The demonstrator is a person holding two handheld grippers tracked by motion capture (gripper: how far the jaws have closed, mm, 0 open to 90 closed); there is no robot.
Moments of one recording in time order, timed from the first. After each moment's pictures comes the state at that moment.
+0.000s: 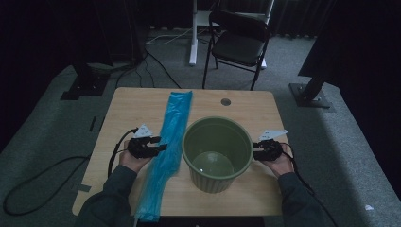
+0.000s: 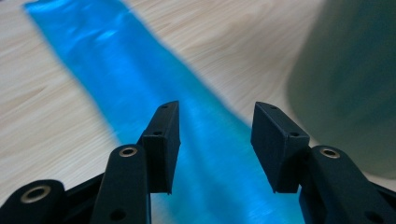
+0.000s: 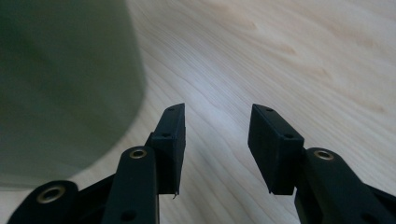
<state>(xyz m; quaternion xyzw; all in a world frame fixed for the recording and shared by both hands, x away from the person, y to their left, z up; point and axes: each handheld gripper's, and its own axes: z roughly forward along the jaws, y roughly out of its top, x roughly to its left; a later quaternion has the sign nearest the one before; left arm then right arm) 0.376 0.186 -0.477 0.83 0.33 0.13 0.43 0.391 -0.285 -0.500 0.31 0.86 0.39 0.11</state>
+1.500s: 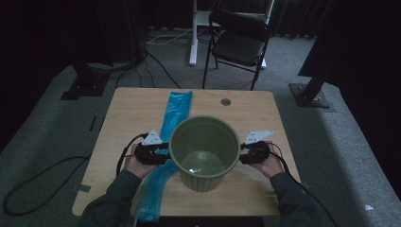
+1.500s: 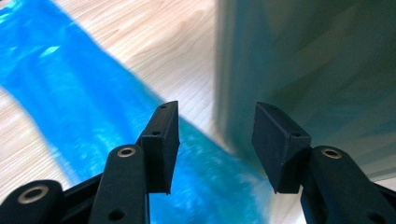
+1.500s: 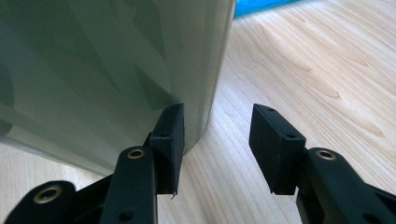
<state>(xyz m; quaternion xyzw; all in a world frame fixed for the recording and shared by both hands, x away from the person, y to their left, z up) 0.359 0.172 -0.474 0.86 0.29 0.13 0.40 0.376 -0.232 -0.478 0.22 0.88 0.42 0.09</state>
